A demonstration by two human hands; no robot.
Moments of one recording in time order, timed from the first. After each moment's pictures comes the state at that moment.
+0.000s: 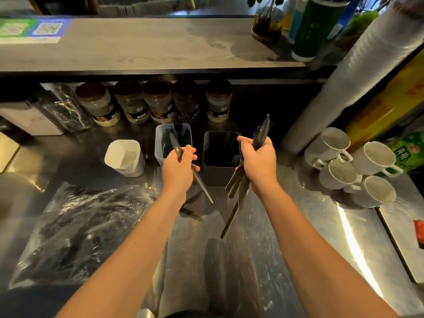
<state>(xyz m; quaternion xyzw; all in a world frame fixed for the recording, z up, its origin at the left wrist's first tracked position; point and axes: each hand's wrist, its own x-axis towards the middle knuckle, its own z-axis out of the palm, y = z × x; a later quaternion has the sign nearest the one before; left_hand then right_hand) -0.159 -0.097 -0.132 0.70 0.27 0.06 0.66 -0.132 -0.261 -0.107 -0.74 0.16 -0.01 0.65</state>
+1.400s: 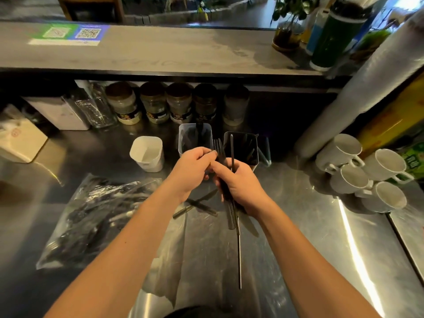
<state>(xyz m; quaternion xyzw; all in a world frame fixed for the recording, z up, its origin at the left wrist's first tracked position) -0.203 -0.058 -0.079 0.76 0.11 -0.09 0.64 -0.207 -0.201 -0.087 -0.73 -0.07 0.20 0.66</state>
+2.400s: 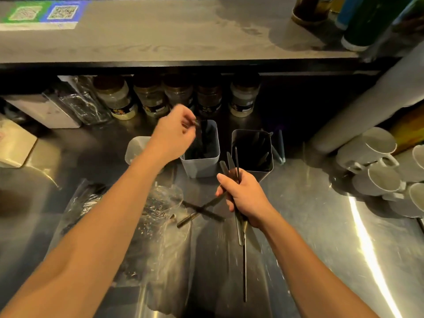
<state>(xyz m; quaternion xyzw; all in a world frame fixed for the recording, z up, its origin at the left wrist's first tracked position) -0.082 0.018 -0.111 0.90 0.03 0.02 0.43 -0.165 -0.191 -0.138 -0.71 0.05 0.27 0.64</state>
